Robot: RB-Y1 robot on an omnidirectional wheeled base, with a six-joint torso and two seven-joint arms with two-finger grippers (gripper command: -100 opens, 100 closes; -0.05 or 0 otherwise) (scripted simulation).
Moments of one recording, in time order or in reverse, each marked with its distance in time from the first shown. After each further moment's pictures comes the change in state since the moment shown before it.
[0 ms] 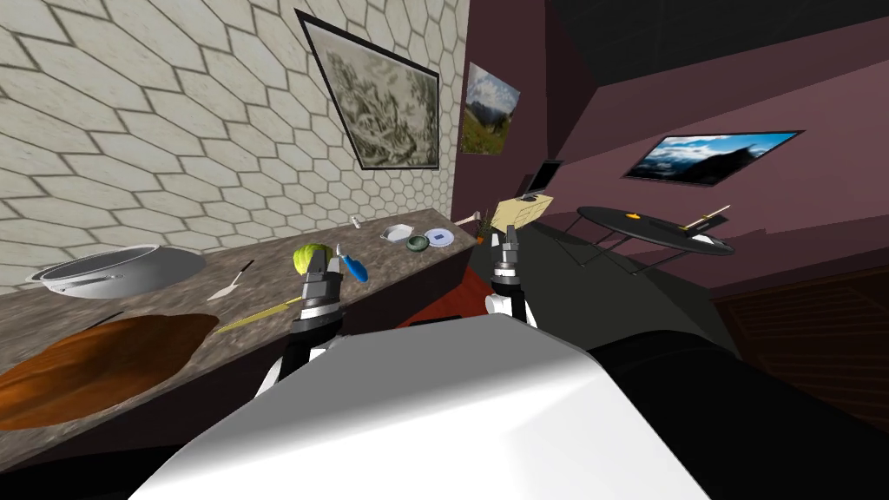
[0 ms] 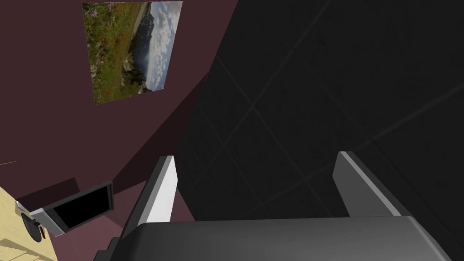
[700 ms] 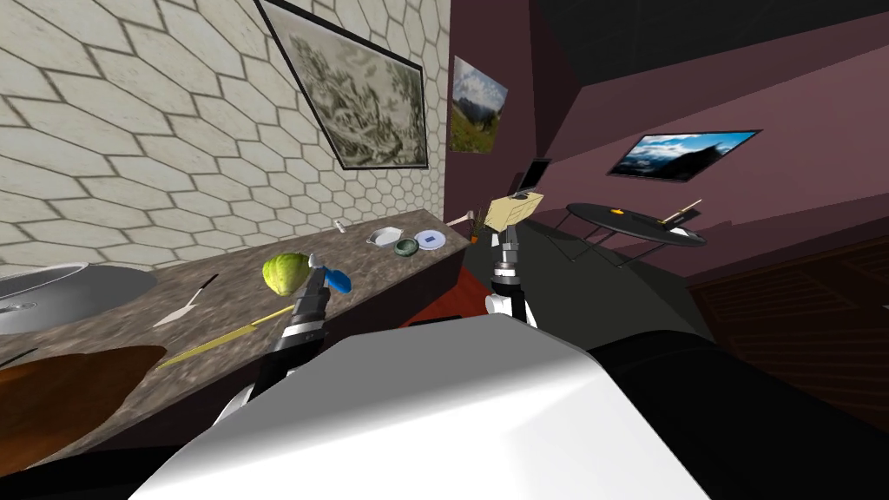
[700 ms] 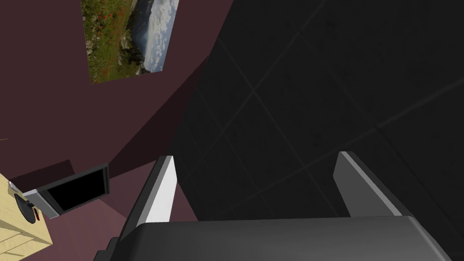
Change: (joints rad) left arm 0.127 0.074 0.103 0.053 -0.004 0.112 -0.022; right arm 0.000 0.000 0.000 0.000 0.000 0.000 0.000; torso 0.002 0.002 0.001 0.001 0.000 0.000
